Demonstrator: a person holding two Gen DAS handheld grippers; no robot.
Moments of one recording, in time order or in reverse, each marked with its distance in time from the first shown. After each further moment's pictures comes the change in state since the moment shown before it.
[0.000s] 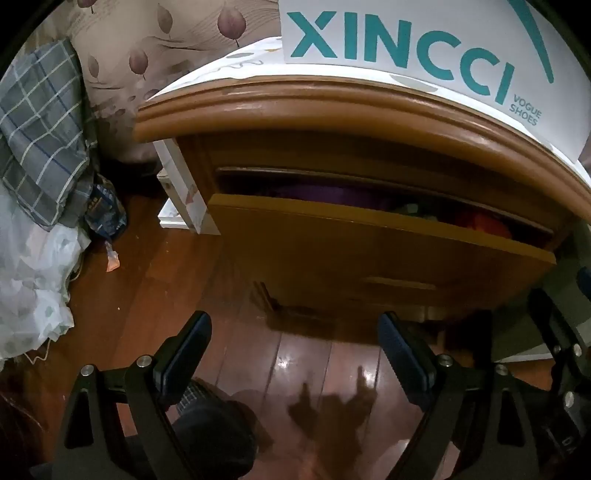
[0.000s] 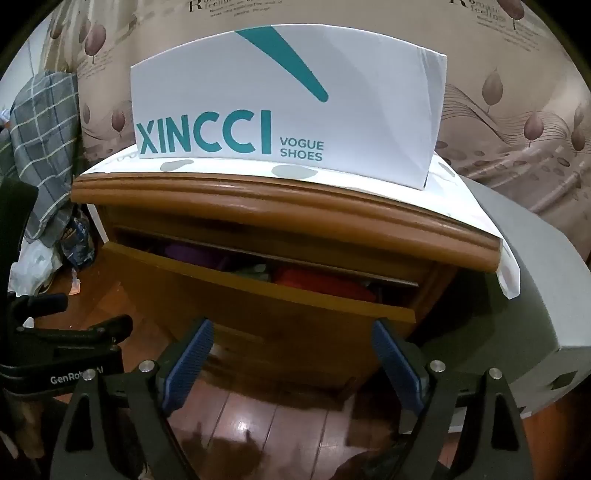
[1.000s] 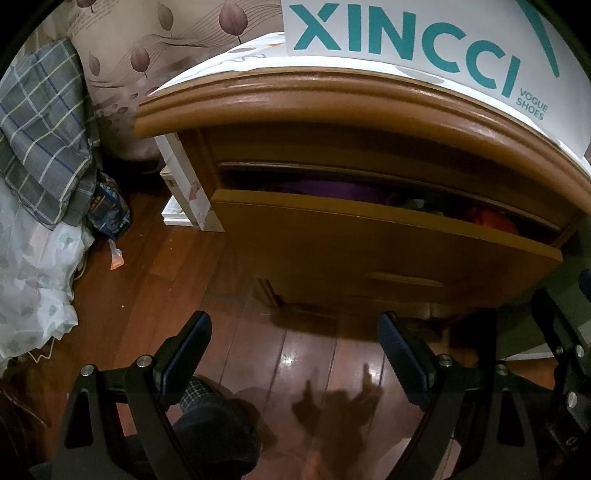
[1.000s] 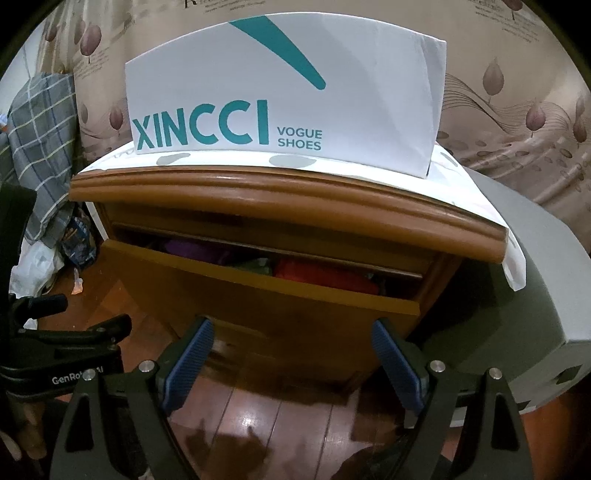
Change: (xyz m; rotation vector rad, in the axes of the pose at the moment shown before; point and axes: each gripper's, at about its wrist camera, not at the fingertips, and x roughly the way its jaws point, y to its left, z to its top) left arm -0.002 0.000 -0.004 0.013 0.014 0.032; right arm 0.006 -0.002 -0.001 0.020 0.033 0.026
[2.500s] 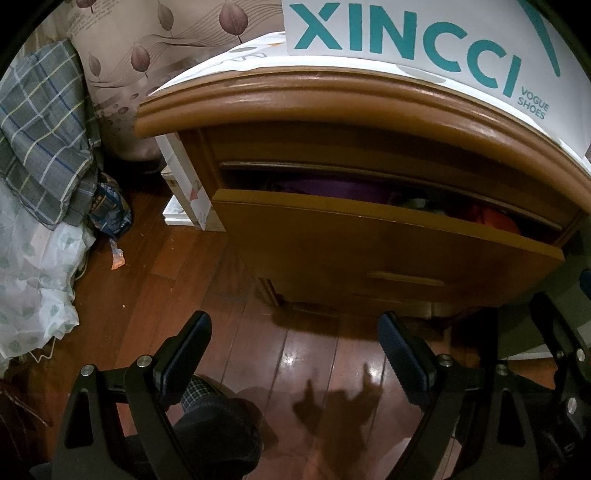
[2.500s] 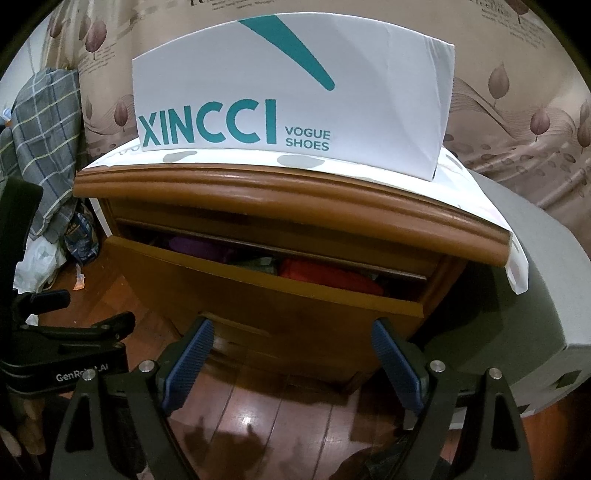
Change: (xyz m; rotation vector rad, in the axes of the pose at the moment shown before) left arm 0.002 -0.001 0.001 0.000 0.004 0.007; right arm -0.002 0.004 0.001 -0.013 0.004 0.001
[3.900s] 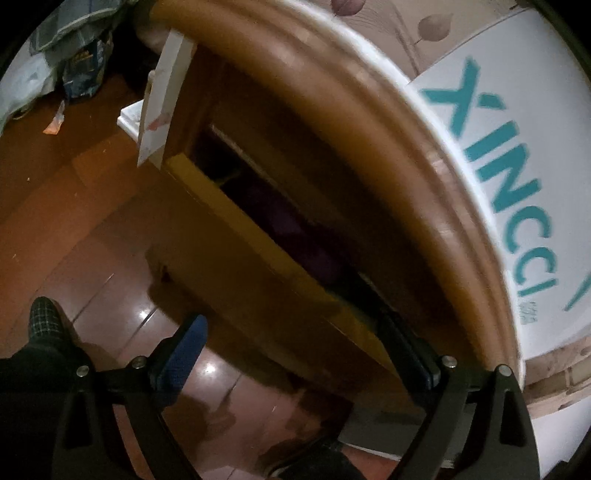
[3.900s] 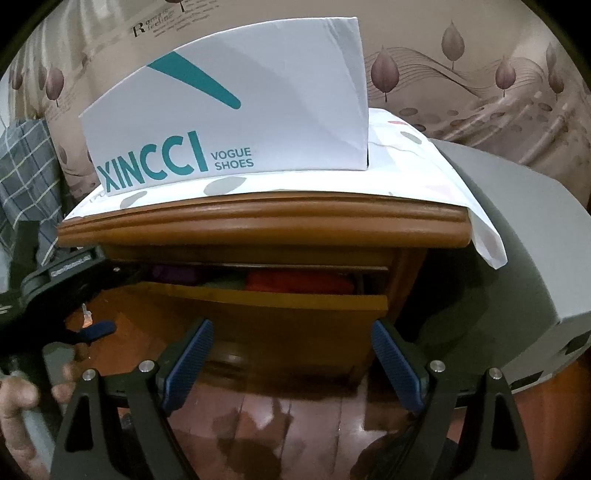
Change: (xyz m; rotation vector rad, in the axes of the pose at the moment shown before) left arm 0.055 0.042 0.039 -0.613 0.045 -0.428; right arm -0.007 -0.045 0.005 0.180 0.009 0.025
